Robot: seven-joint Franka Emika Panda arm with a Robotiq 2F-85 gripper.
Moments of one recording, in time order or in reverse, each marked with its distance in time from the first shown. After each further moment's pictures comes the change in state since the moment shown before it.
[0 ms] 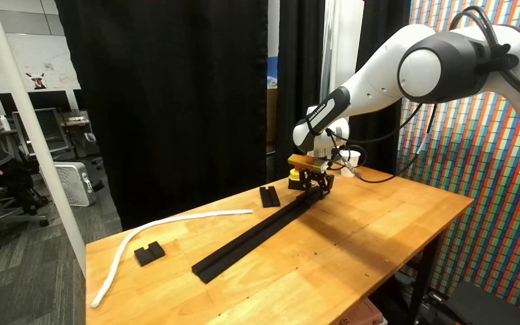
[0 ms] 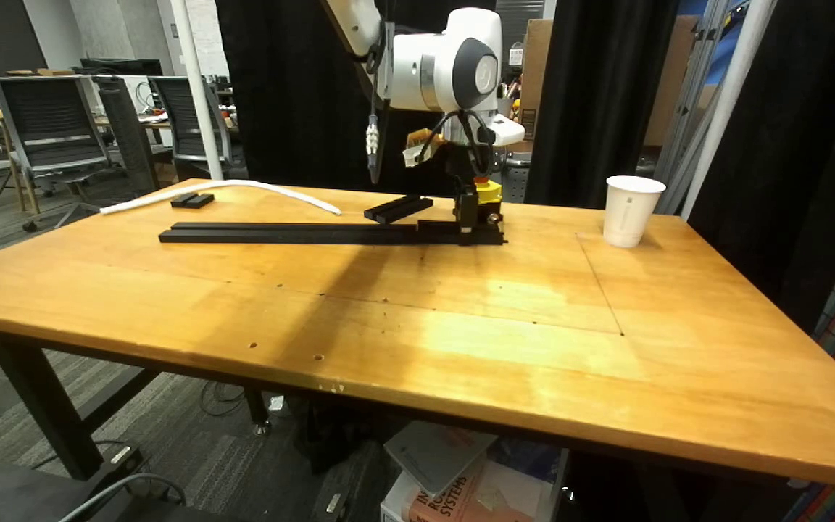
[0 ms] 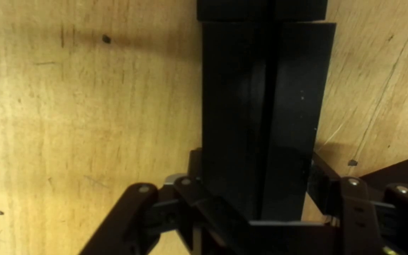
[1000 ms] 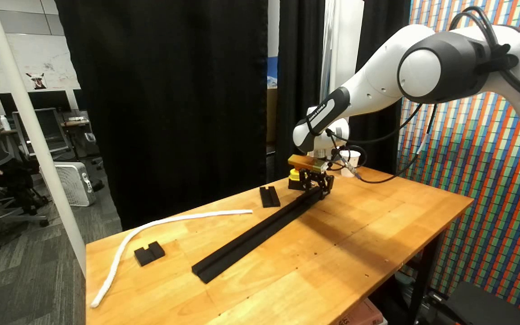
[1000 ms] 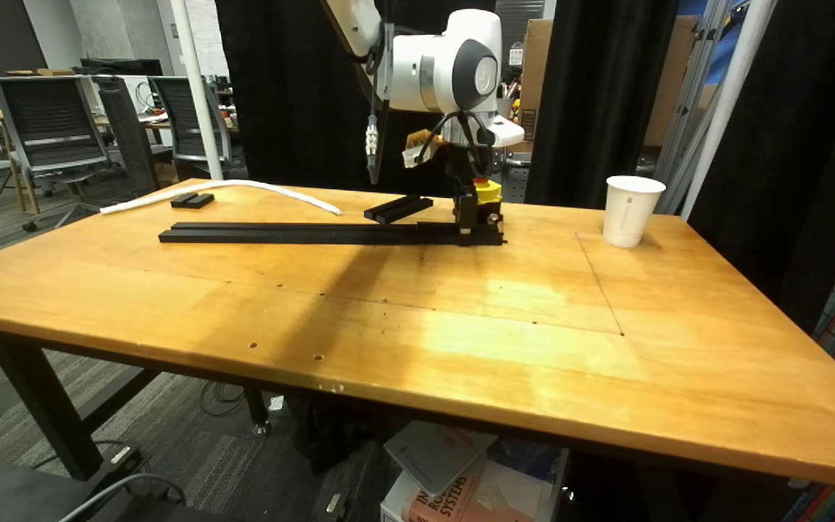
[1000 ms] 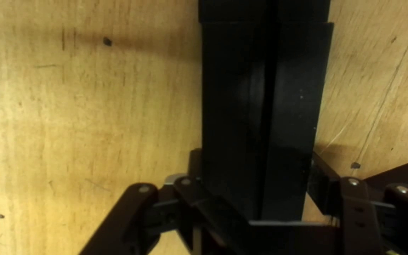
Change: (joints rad) arm 0.000 0.001 0.000 -0.003 0.004 0.000 0.000
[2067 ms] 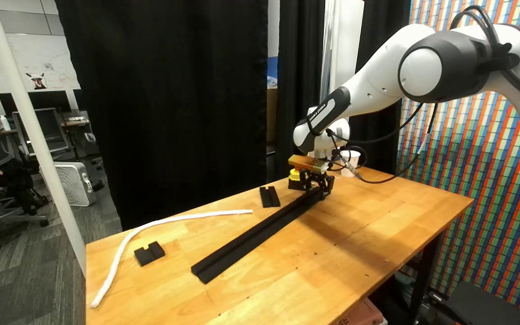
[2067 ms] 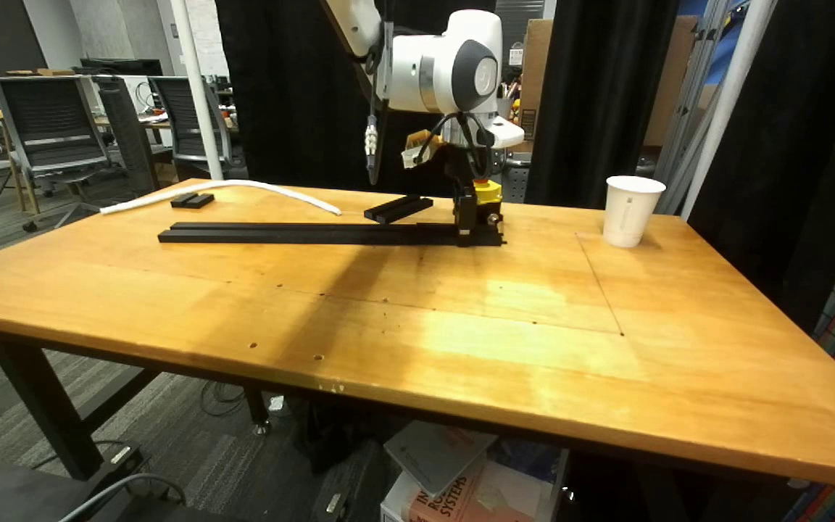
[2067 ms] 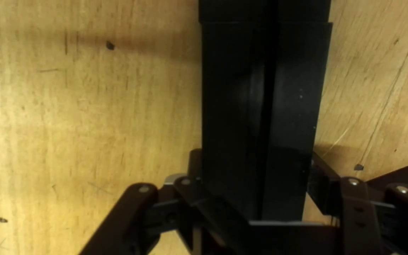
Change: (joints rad) arm 0.000 -0.005 0.000 -0.011 0.006 0.003 0.003
